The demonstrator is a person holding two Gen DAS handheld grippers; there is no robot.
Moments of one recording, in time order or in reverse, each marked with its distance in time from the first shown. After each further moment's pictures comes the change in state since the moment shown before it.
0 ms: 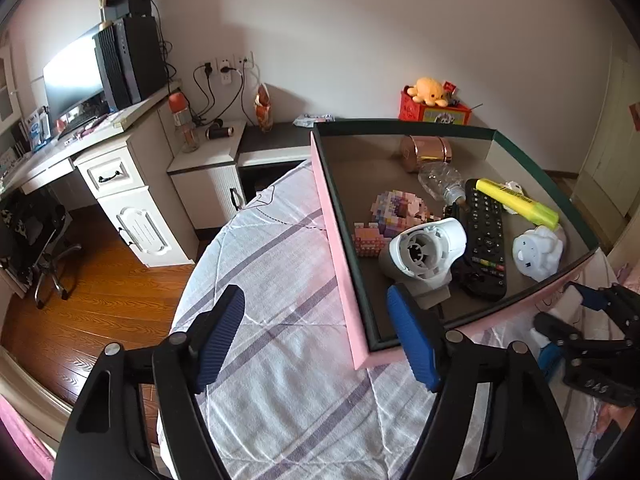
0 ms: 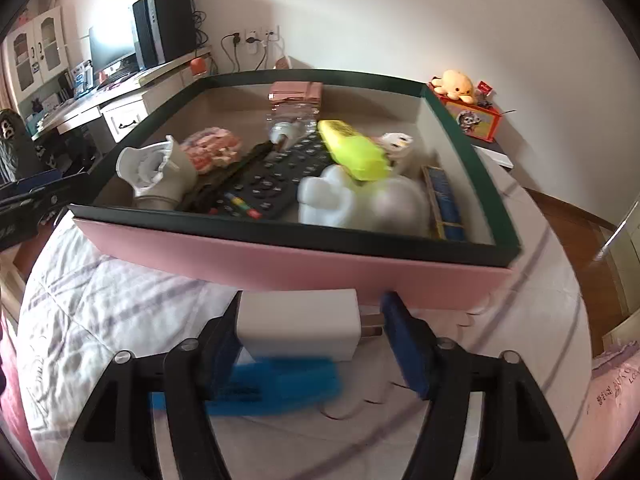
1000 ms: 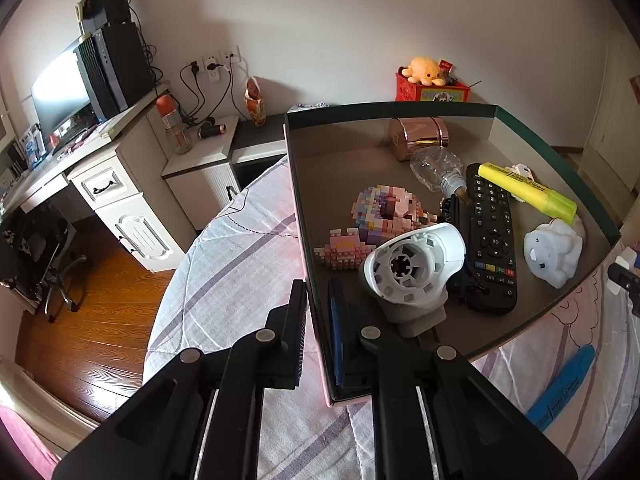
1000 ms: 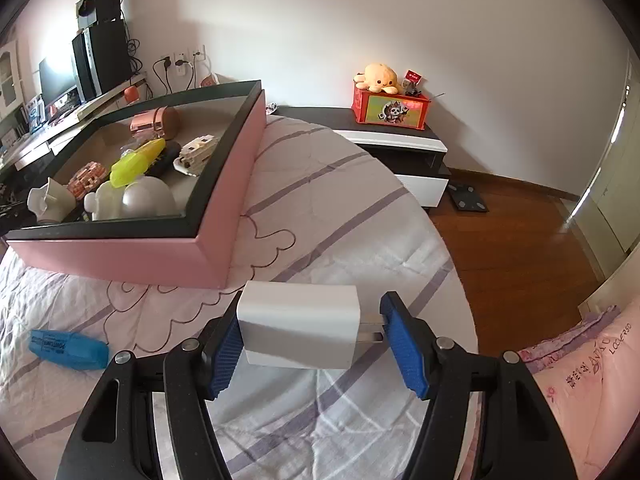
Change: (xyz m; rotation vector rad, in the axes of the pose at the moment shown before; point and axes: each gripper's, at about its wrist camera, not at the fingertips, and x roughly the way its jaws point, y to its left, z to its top) left arm 0.029 -0.029 0.013 0.067 0.046 0.035; right arm -0.017 -0.131 -0.016 0.111 -0.039 -0.140
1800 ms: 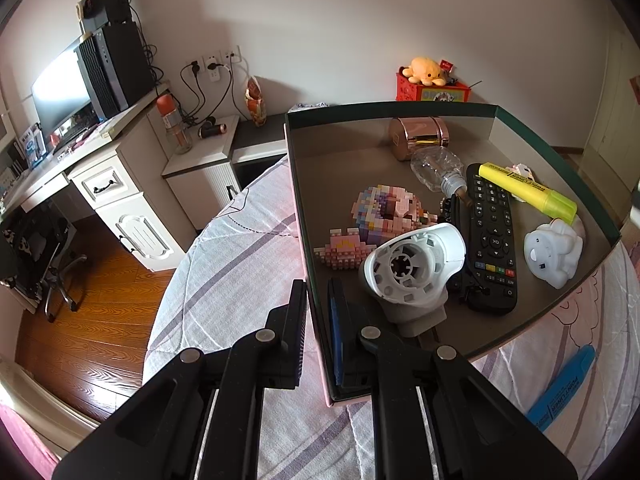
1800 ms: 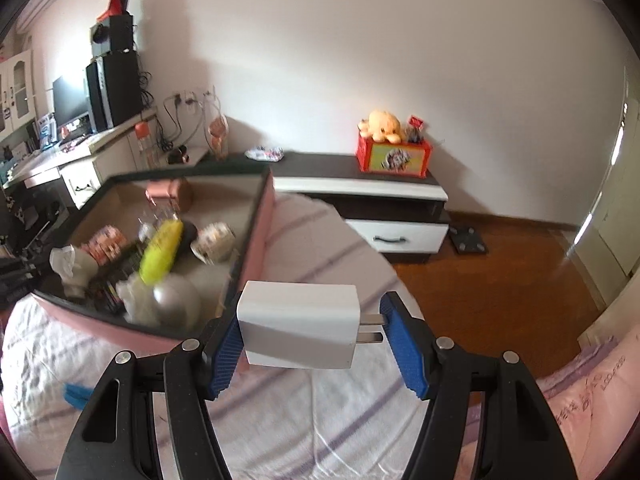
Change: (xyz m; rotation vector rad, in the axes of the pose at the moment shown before) left arm 0.000 0.001 -0.001 -0.003 -0.001 0.000; right arm -0.040 0.005 0.058 -0.033 -0.150 0.018
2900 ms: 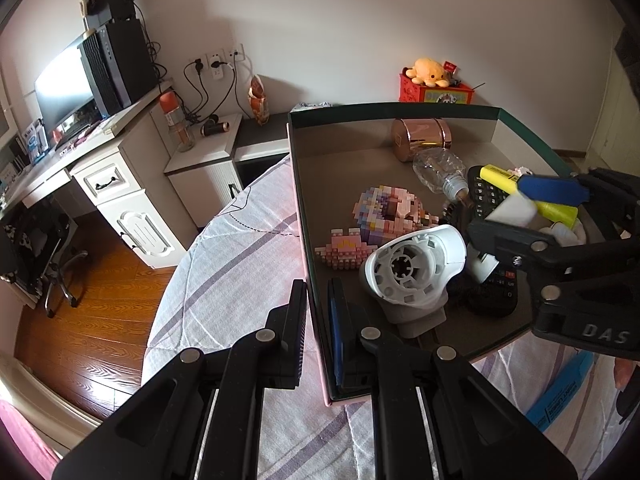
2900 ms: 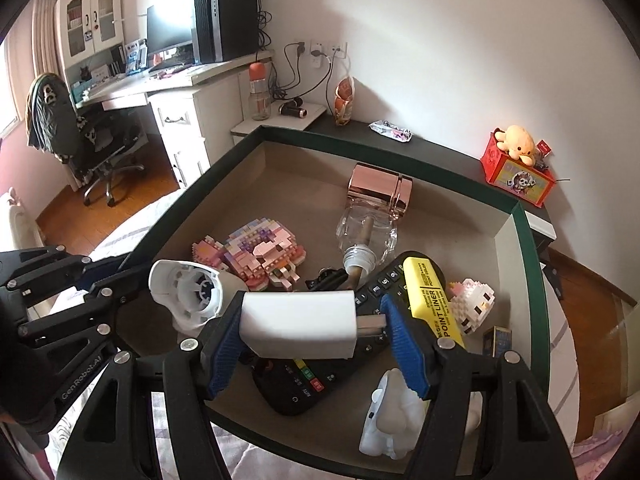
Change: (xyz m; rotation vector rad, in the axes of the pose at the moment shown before) left arm 0.000 -0.002 0.001 -0.017 0.004 0.010; right arm 0.073 0.187 0.028 -0.253 0.133 0.270
